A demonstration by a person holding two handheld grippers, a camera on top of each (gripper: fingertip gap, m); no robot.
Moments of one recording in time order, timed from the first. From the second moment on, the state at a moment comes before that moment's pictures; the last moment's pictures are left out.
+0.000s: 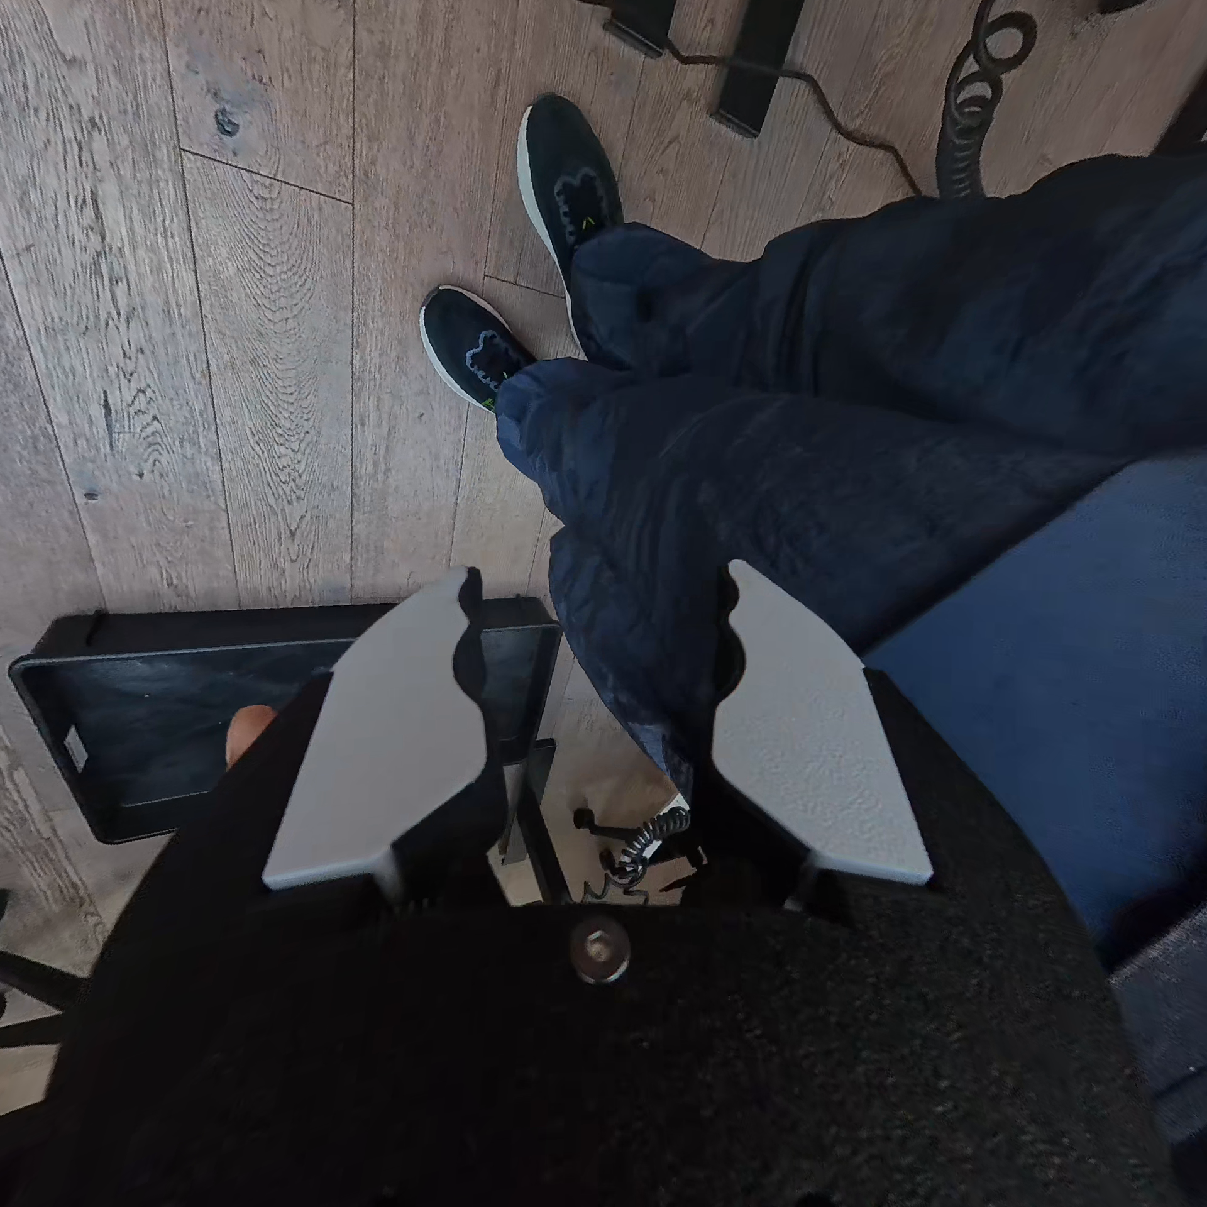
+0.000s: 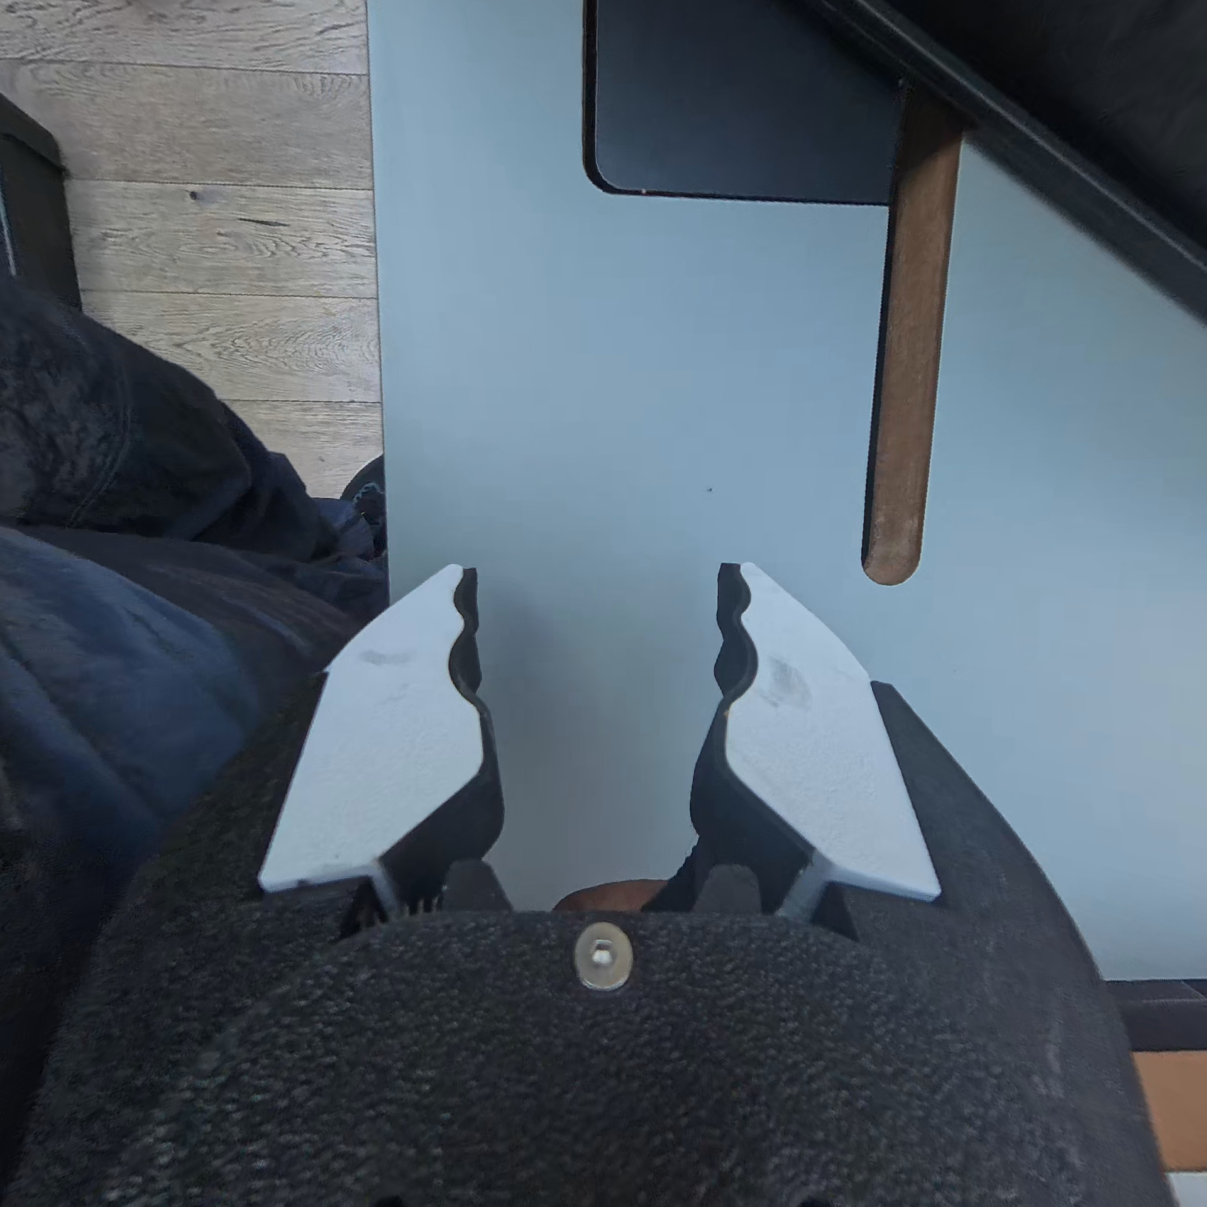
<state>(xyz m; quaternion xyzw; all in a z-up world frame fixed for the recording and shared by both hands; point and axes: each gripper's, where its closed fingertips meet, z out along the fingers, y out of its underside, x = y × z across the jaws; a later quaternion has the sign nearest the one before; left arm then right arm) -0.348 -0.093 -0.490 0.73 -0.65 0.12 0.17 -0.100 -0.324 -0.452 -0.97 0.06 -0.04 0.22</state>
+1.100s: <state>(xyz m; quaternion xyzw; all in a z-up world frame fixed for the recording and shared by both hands) -0.417 -0.065 -0.509 0.74 -0.61 0.19 0.20 -0.135 -0.246 -0.393 -0.95 0.11 -0.09 0.27</state>
